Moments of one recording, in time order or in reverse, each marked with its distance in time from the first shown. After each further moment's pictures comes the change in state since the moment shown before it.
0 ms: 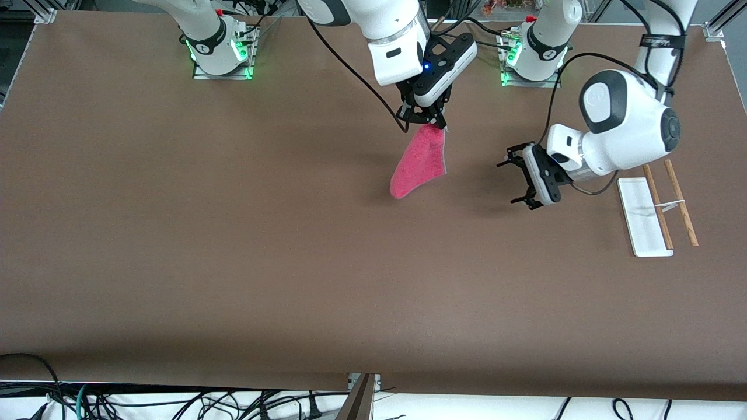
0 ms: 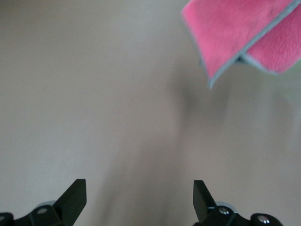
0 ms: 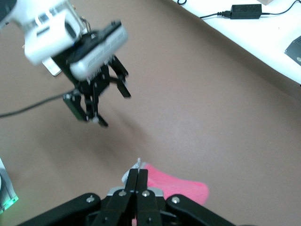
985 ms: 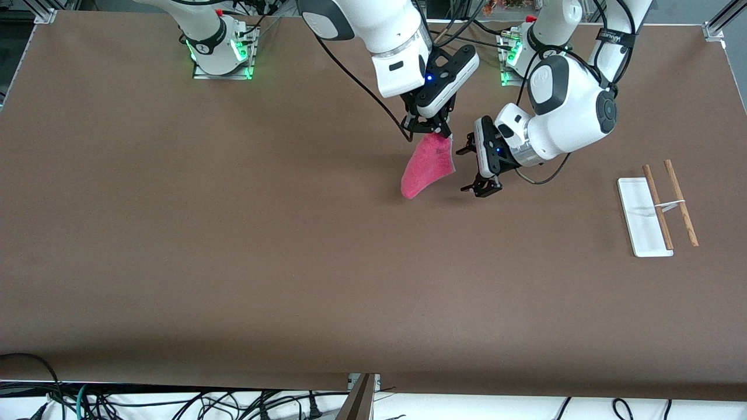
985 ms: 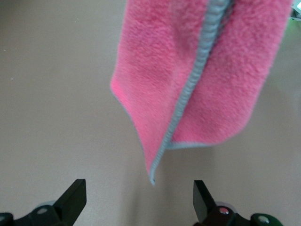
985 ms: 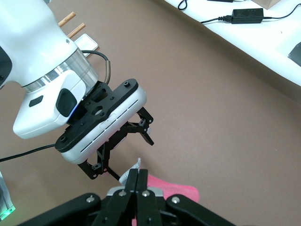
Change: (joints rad) left arm -0.003 -0.002 -0.177 -0.017 -0.030 0.127 0.140; right arm 0.000 0.027 0.000 0.000 -0.001 0.048 0.000
